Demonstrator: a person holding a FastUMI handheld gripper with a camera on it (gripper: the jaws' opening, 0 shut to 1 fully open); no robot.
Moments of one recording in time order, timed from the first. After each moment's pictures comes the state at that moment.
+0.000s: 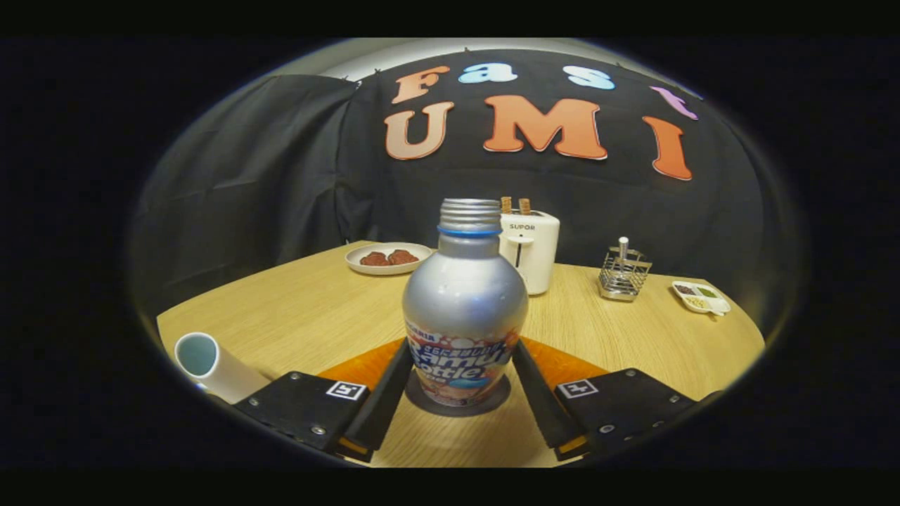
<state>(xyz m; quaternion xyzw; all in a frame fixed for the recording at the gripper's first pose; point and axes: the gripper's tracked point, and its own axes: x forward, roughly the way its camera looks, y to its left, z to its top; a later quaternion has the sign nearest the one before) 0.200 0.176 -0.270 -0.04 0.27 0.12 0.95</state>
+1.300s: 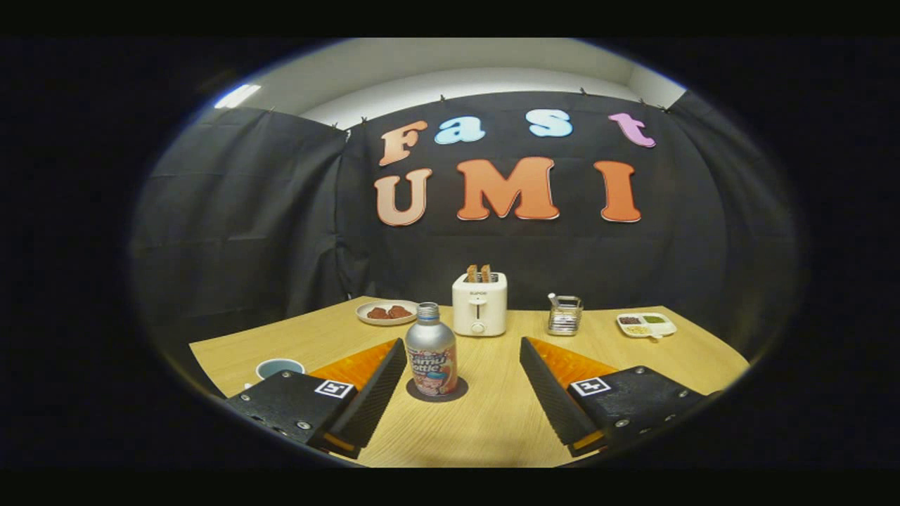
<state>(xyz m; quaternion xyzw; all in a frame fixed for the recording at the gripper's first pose) 0.119 0.100 -0.121 0.00 0.14 0.09 0.99</state>
